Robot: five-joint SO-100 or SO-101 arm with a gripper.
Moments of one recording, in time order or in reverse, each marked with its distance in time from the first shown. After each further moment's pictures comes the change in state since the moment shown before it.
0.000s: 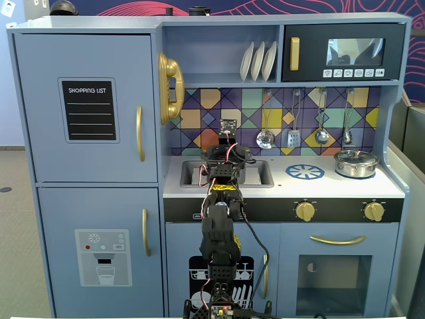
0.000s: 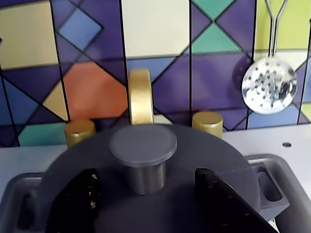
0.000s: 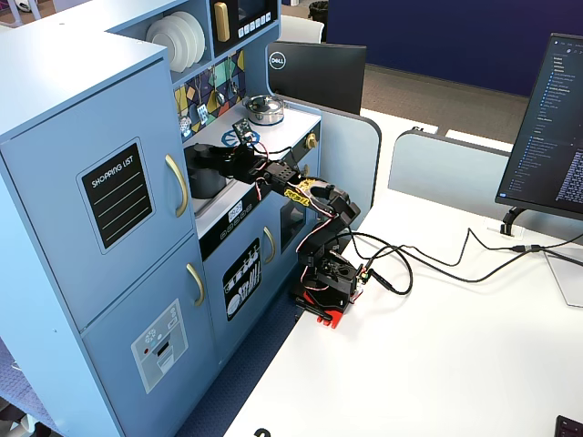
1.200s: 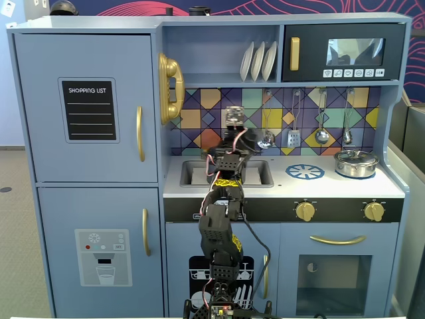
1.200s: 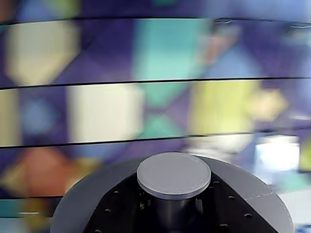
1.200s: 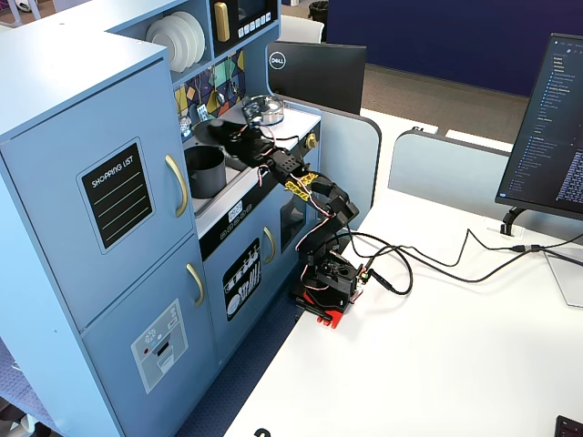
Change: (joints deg) arm 9.1 0.5 -9.3 -0.5 -2.4
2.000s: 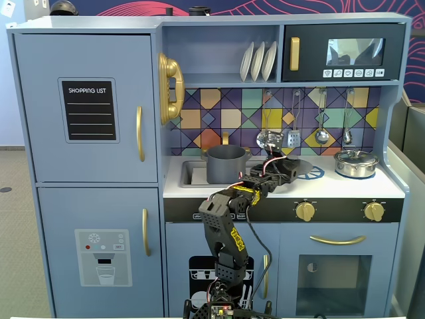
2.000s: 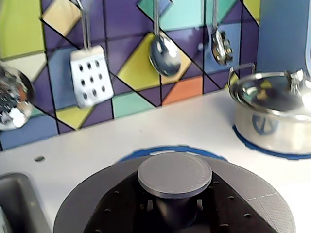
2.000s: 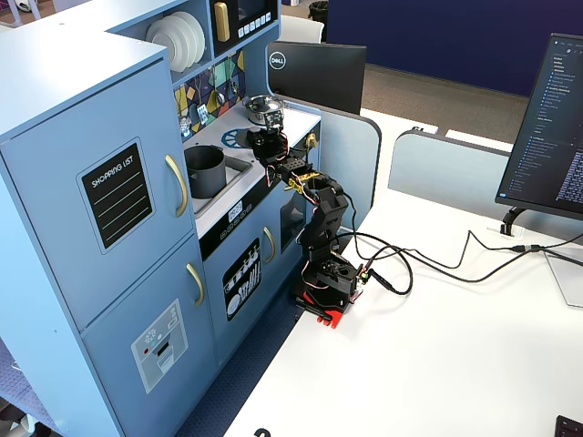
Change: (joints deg) arm 18.3 -12.7 12.0 -18.4 2.1
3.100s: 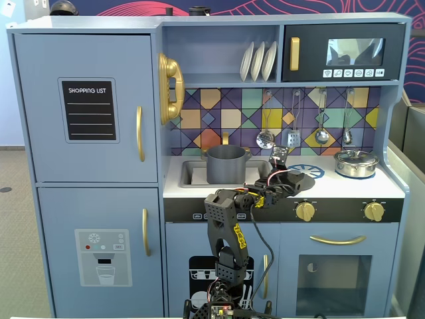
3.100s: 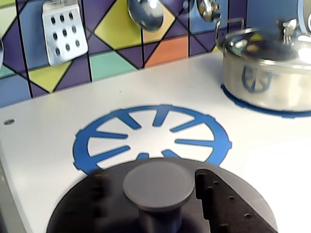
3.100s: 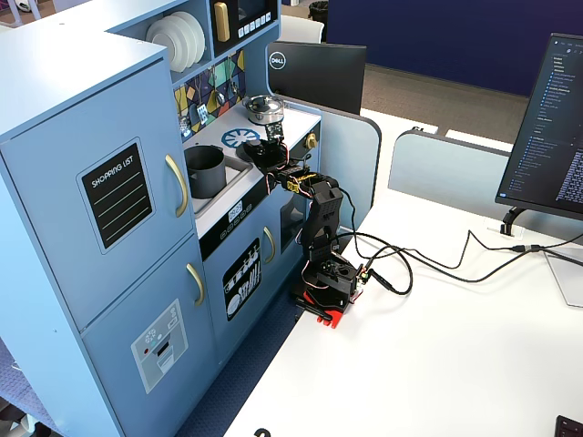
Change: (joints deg) arm 1.5 -7.6 4.9 -10.7 0.0
